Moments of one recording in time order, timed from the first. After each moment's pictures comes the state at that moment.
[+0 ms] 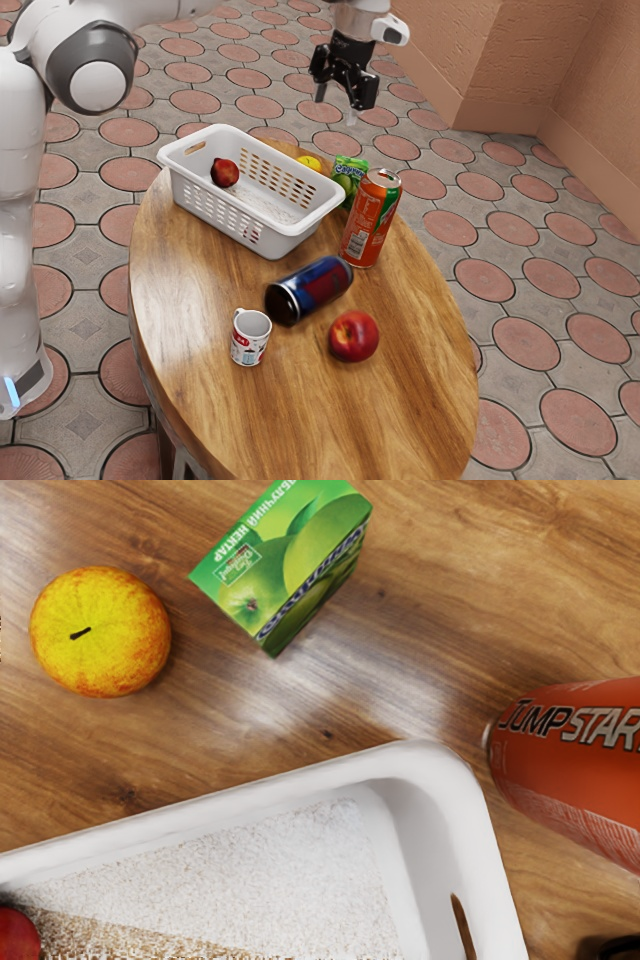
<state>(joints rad) 0.06 0.14 0.24 -1.32 -0.04 1.43 -0.18</state>
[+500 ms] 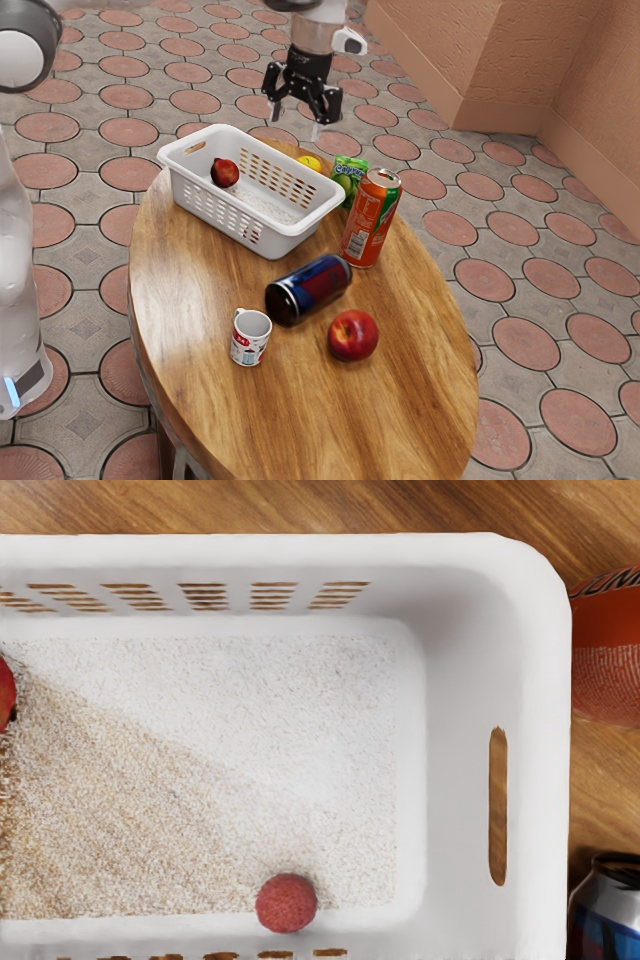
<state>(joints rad) 0.06 -0.17 0.21 -1.74 -0.05 1.53 -0.46</state>
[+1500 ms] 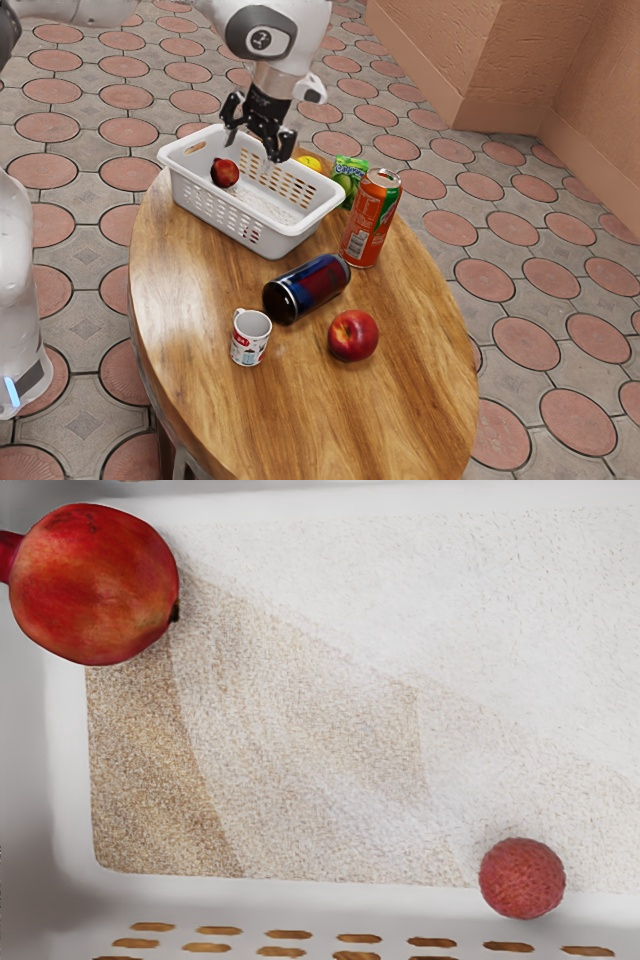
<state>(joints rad) 0.06 -0.30 0.20 -2.07 0.16 1.63 -0.48</state>
